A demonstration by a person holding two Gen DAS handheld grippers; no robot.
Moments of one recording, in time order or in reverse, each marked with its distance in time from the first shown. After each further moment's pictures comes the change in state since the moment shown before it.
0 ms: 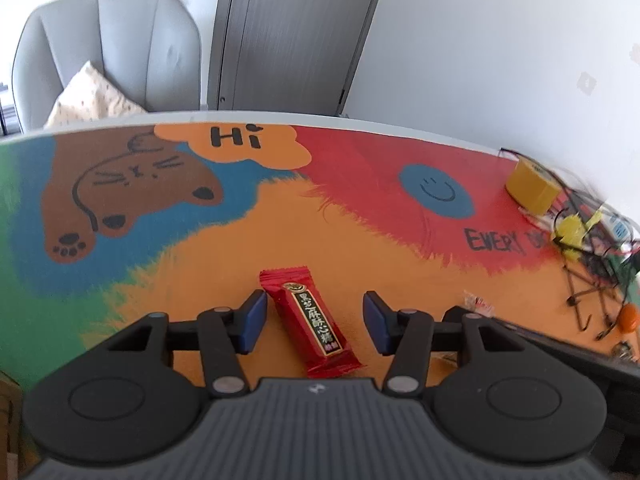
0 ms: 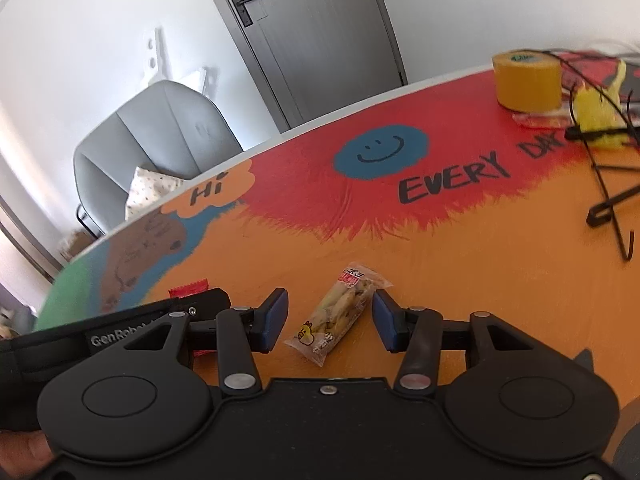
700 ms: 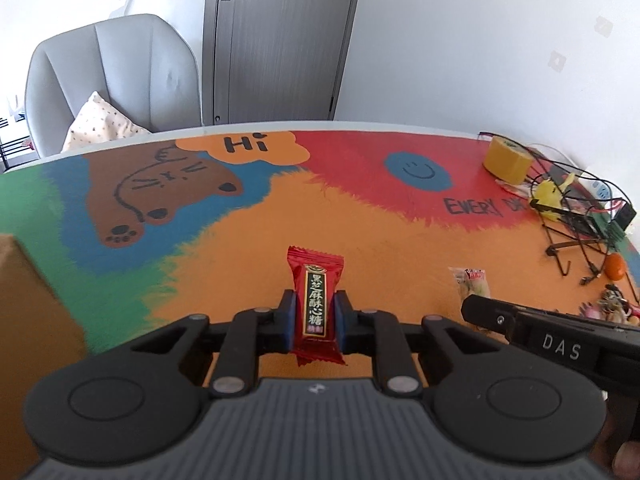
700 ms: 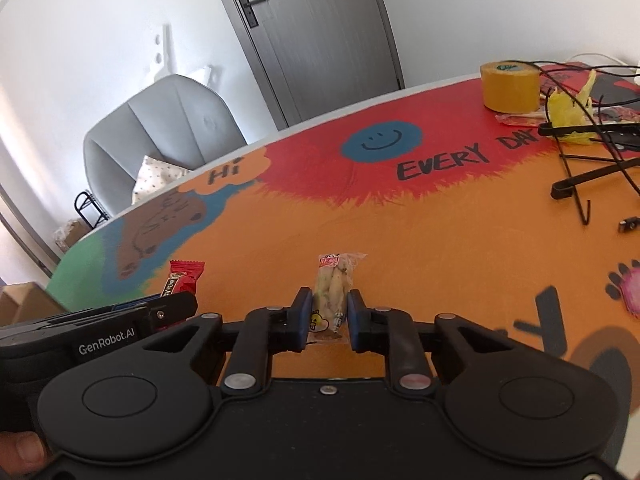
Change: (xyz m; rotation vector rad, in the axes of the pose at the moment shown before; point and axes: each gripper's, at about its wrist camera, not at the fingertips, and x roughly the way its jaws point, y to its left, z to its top) left arm -0.065 0.007 -0.030 0.086 -0.034 -0.005; right arm -0.049 0.017 -0.032 -0.026 -0.016 -0.015
